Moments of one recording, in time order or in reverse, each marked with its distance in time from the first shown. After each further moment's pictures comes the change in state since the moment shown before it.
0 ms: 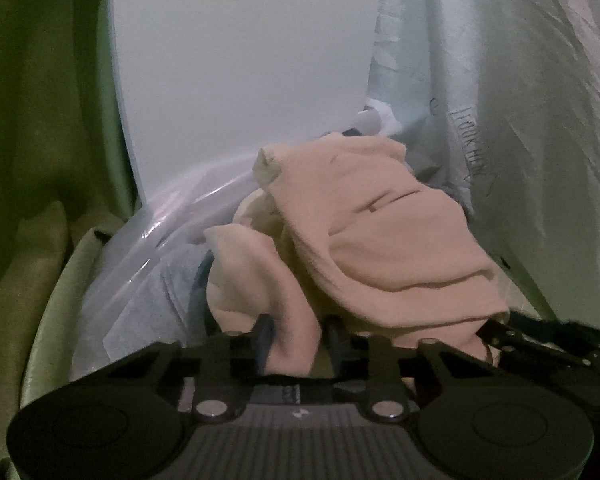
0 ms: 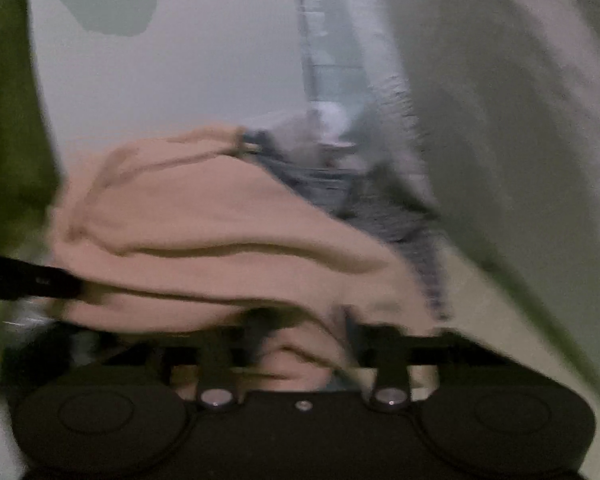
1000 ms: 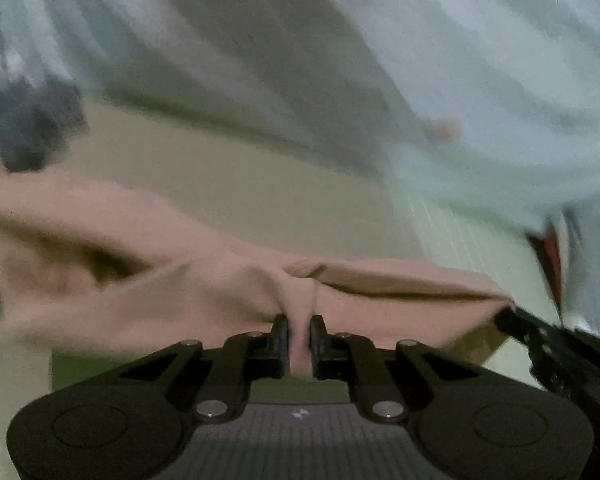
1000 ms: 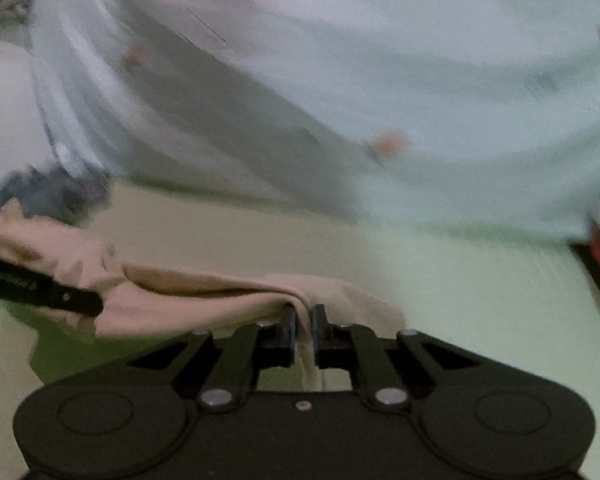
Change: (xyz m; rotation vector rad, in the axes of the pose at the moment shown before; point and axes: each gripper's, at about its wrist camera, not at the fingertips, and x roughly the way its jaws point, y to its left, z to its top) left arm -0.160 -0.293 -0.307 0.499 0.294 -0.556; right arm -0.443 -0.130 -0.340 0.439 -0.058 -0.626
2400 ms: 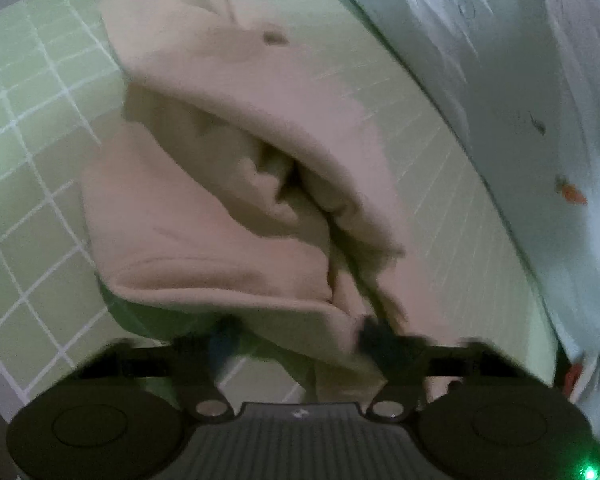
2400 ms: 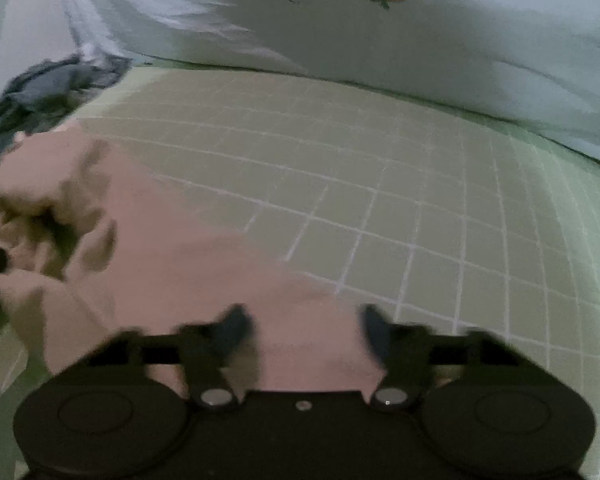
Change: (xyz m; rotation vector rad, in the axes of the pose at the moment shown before) left arm 0.032 0.043 -0.092 -0.629 0.005 0.088; right arm 0.088 -0.070 -0.062 -0.167 0.183 0.216
